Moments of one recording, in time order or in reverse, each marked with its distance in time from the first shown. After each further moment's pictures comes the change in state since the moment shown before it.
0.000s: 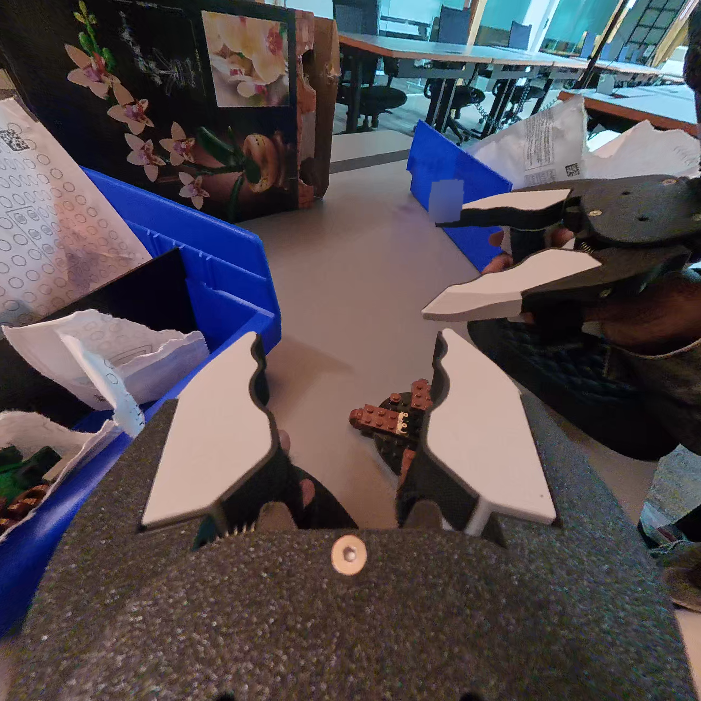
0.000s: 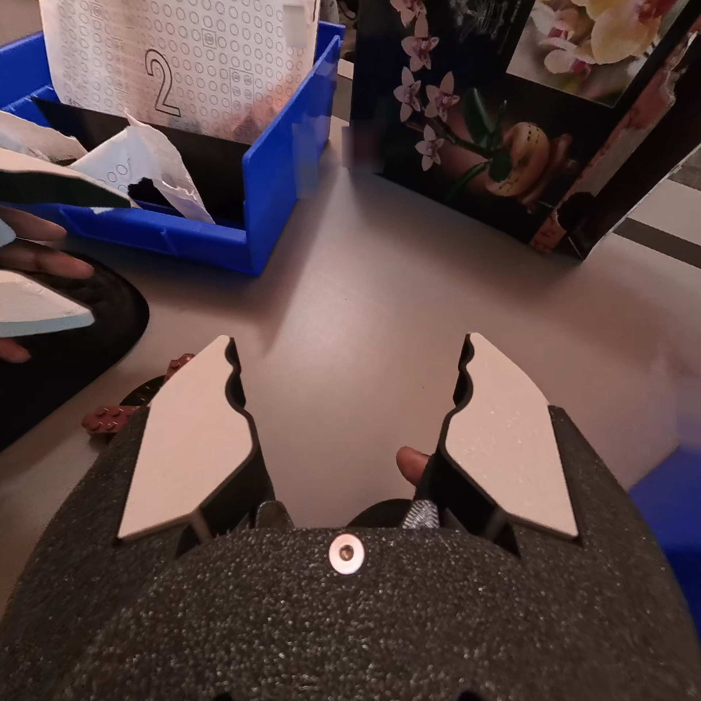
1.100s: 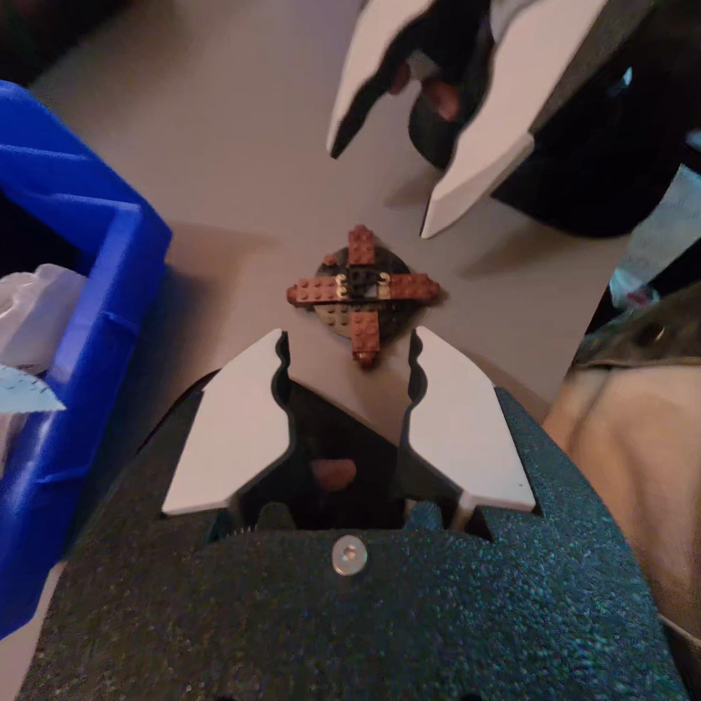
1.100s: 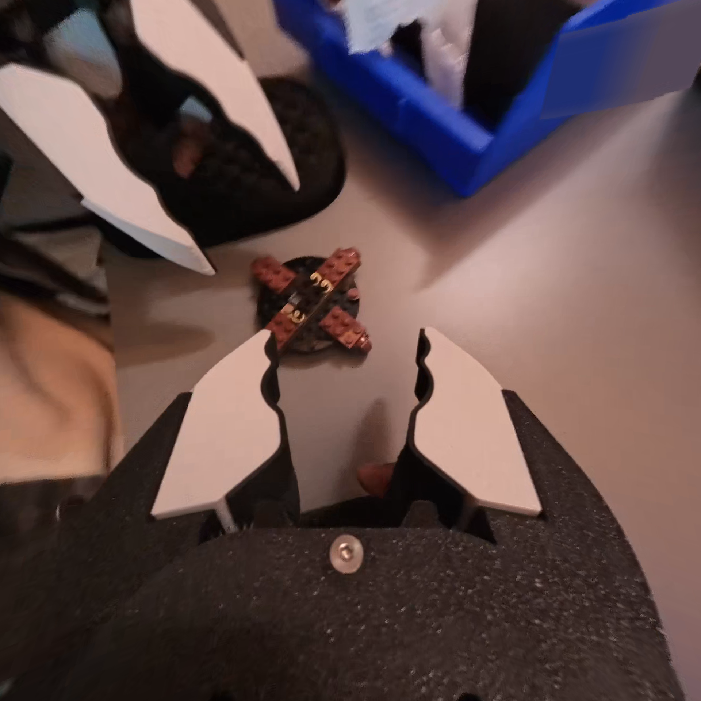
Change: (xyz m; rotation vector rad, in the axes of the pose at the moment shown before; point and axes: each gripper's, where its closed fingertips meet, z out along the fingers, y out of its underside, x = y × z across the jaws) left arm 0.034 0.069 -0.029 -0.488 0.183 0.275; right arm -0.070 0.041 -0.020 -0.256 -0.640 -0.289
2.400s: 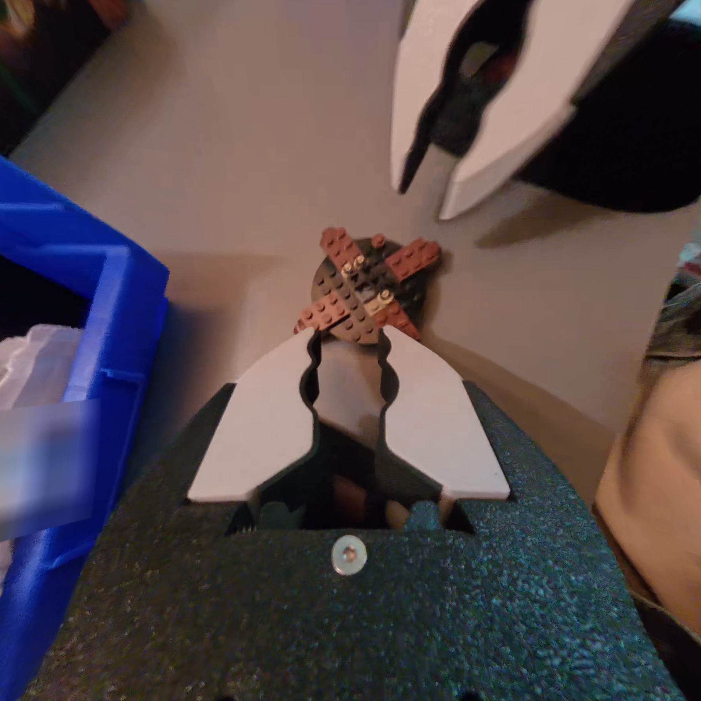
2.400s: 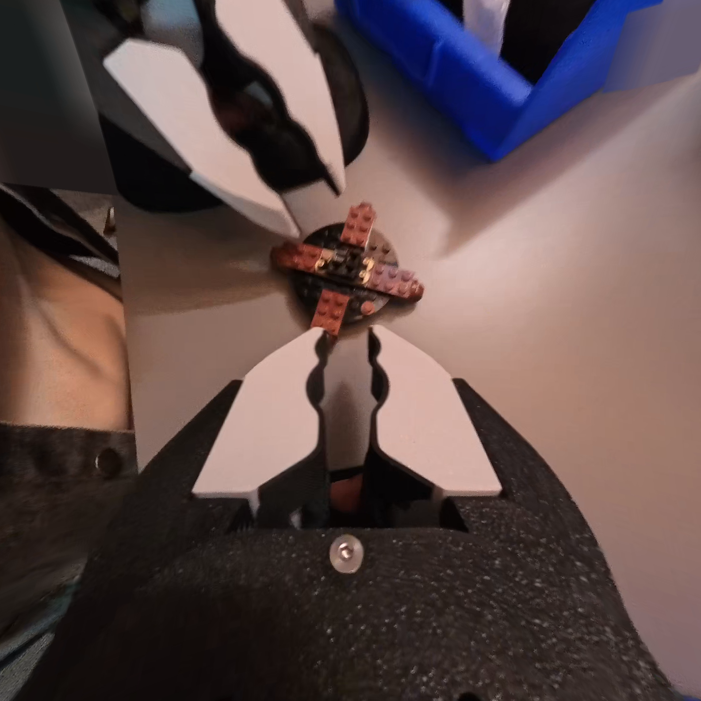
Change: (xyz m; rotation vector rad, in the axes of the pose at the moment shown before) left arm -0.008 -0.007 0.024 0.023 0.001 0.117; right arm -0.008 0.018 -0.008 -0.039 -0.031 -0.032
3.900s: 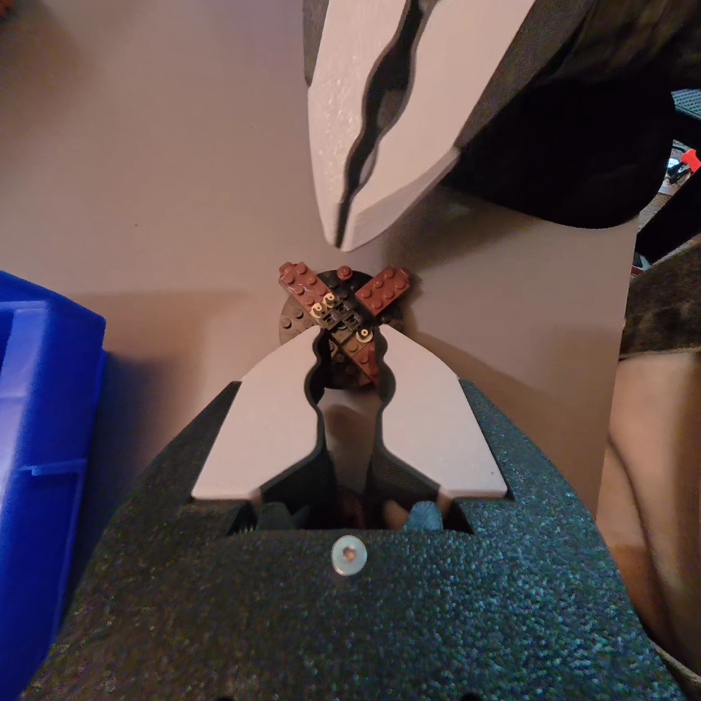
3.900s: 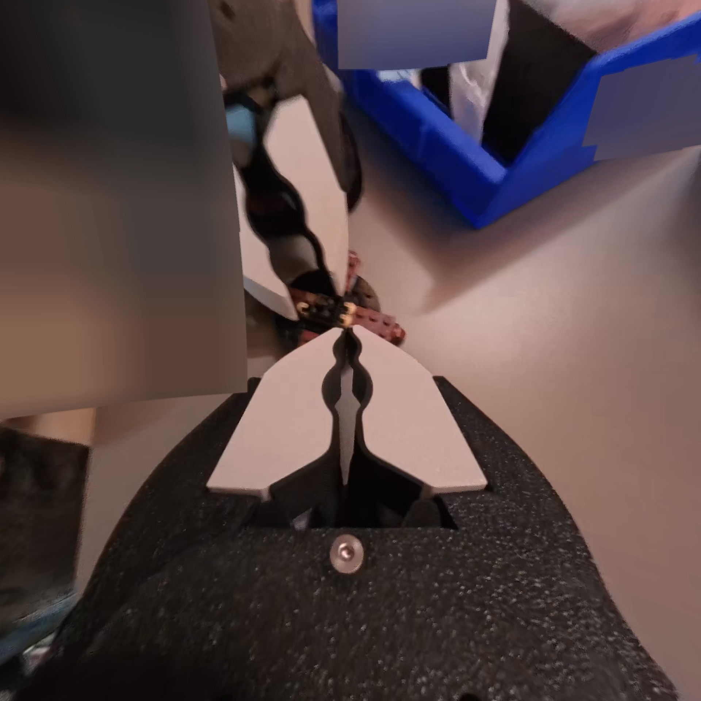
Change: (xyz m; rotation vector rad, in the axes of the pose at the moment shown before) left arm 0.008 -0.005 0.023 -0.002 0.174 -0.004; right arm 0.012 -0.022 0.015 0.129 -0.056 -0.065
